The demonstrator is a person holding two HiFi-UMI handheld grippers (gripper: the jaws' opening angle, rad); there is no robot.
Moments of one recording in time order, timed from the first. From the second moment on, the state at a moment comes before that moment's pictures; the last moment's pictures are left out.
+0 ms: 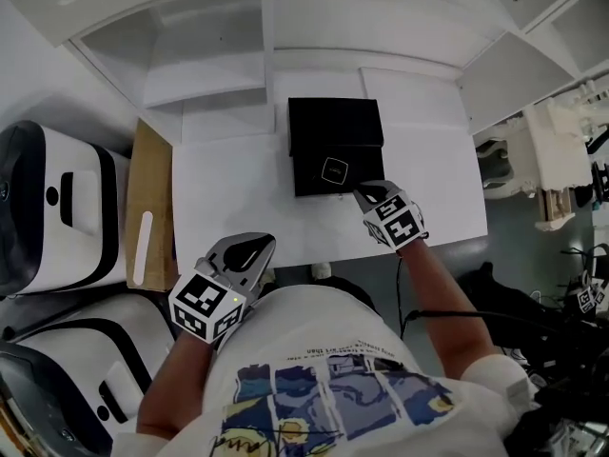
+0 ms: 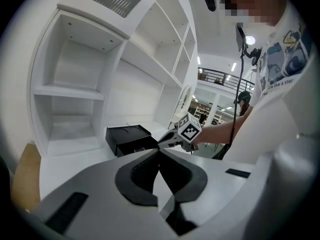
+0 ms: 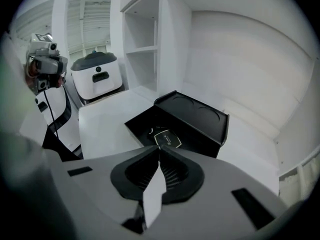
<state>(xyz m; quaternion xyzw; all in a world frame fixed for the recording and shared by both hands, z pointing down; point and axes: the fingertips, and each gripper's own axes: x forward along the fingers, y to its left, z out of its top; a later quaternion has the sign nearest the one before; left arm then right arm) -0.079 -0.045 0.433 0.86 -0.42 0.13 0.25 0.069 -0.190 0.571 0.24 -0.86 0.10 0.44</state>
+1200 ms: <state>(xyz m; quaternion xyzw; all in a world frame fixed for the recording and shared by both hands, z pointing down) -0.049 -0.046 0.446 0.92 -0.28 0.17 0.23 0.205 -0.111 0.614 0.43 -0.77 0.20 0.43</state>
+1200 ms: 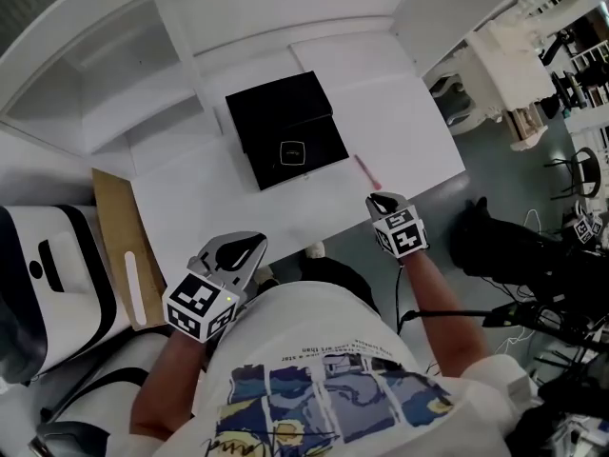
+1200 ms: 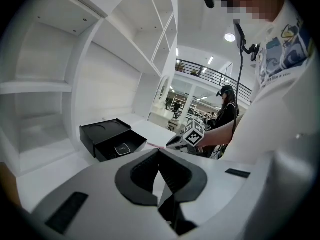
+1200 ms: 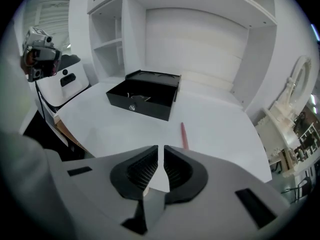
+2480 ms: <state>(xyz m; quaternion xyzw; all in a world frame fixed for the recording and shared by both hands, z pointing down) 0.006 -0.066 0.443 0.88 -0.35 0.18 0.25 0.240 -0.168 0.680 0.37 -0.77 0.25 0.46</state>
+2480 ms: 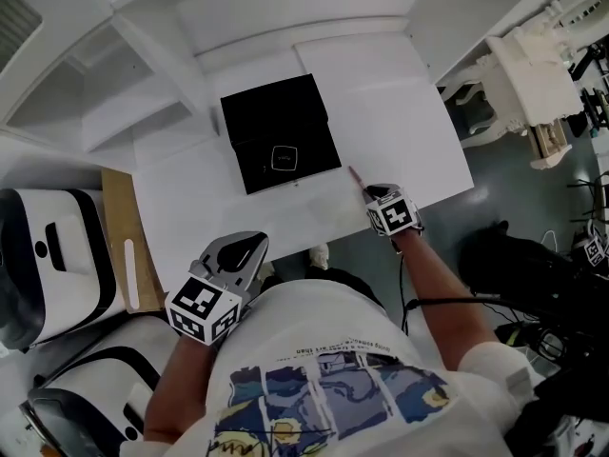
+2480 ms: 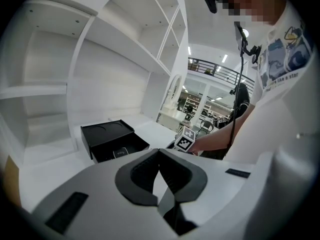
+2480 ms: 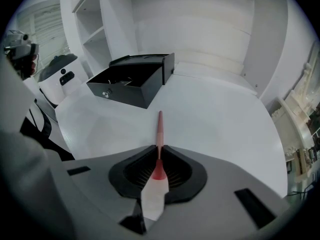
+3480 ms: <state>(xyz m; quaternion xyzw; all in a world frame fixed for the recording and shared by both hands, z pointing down) -0.045 -0.038 0.435 0.90 -0.34 0.15 0.23 0.189 -0.171 0.586 0.42 -0.77 0.27 0.39</state>
